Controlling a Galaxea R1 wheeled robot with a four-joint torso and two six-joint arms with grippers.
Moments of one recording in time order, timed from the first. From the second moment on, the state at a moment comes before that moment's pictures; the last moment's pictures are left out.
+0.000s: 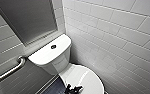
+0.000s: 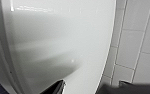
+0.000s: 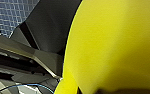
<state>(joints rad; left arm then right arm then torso) 0.75 2.79 -1.91 -0.20 -0.21 -0.66 -1.58 2.52 -1.92 0.06 0.26 0.28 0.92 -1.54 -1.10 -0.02</state>
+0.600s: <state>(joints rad) 0.79 2.69 -1.82 -0.20 -0.21 -0.65 -1.57 2.54 -1.93 0.06 0.25 0.28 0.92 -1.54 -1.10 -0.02</state>
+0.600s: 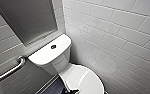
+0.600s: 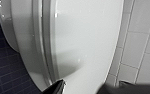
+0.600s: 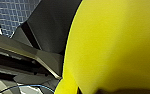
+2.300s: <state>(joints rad) 0.80 2.82 -1.99 -0.20 -0.19 -0.66 -1.57 2.53 -1.93 0.06 0.24 0.29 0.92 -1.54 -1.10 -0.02</state>
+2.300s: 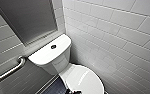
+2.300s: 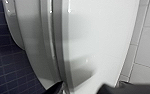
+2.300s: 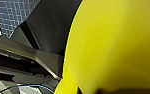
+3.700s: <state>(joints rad) 0.81 2.83 -2.00 -0.19 -0.21 -0.66 -1.57 2.50 -1.91 0.06 0.24 0.29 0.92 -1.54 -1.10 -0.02</state>
